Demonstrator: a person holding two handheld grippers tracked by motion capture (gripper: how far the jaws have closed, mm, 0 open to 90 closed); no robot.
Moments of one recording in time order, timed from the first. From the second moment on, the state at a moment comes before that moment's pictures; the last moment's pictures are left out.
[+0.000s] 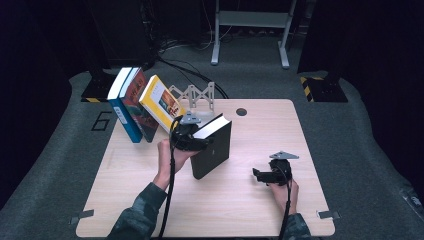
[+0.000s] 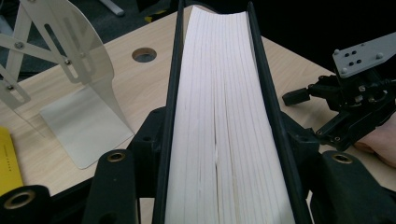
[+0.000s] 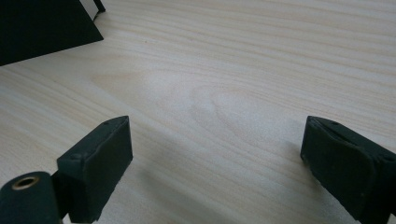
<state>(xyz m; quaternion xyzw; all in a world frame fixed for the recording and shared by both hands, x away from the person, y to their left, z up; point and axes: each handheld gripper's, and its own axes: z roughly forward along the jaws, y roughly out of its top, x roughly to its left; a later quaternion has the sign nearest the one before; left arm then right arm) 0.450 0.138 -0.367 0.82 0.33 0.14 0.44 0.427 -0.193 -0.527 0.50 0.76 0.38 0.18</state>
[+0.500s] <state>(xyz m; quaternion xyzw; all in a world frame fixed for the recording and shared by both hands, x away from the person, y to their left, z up) 0.453 0.134 -0.360 0.84 0.32 0.15 0.41 0.426 -0.195 -0.527 0.51 0.75 0.39 0.17</state>
